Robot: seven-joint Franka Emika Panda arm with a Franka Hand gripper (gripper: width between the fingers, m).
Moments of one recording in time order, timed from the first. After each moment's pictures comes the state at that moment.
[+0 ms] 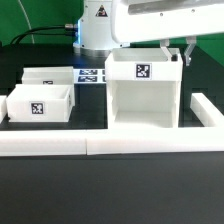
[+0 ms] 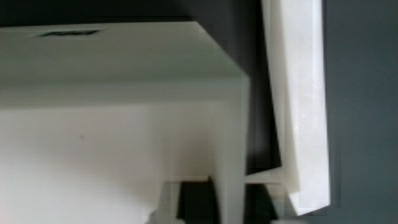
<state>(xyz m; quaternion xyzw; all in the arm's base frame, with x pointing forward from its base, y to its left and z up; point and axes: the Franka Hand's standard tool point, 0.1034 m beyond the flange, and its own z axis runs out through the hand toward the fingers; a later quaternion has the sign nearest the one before) 0.584 0.097 0.103 -0.99 0.15 -0.04 0.06</state>
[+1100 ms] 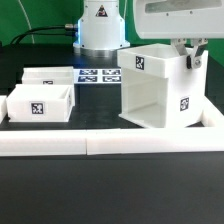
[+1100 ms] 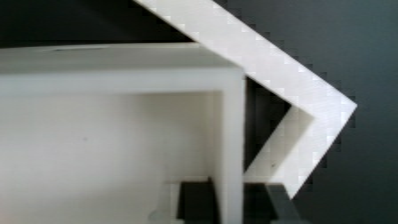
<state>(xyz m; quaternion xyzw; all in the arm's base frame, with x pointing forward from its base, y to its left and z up) 0.596 0.109 0.104 -0.87 0.49 -0.02 0.09</state>
